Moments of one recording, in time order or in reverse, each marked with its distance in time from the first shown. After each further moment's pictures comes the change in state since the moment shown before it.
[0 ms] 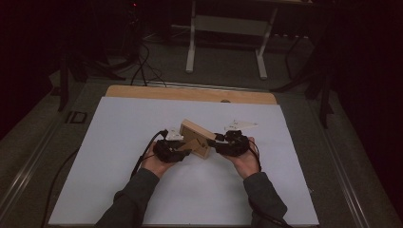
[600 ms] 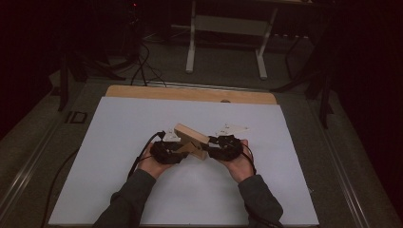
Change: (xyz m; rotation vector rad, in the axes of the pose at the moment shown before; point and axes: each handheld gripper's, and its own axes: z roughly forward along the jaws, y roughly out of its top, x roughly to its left) left arm 0.004 -0.008 -0.004 0.016 -0.019 0.005; right arm 0.024 0.000 0.007 0.015 -0.015 -0.081
